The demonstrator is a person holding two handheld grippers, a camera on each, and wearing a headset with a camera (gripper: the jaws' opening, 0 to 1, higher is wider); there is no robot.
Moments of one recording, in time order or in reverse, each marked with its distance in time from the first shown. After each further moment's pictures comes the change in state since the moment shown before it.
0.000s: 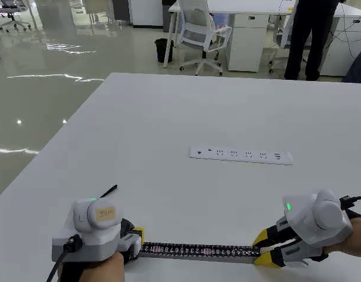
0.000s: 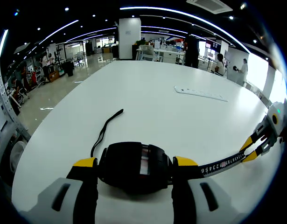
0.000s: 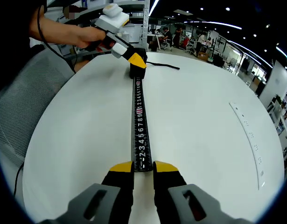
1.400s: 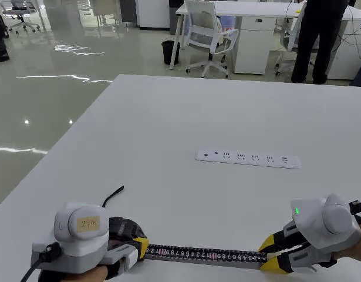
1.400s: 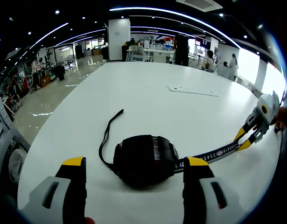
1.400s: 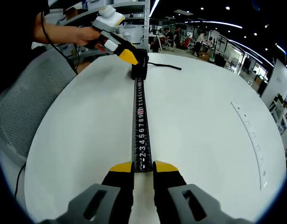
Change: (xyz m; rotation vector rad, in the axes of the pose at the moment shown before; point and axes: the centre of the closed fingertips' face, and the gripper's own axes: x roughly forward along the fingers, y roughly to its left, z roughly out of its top) left arm -0.017 0.014 -0.002 0.055 -0.010 -0.075; right arm 0.001 0.004 0.001 0.004 -0.006 0.024
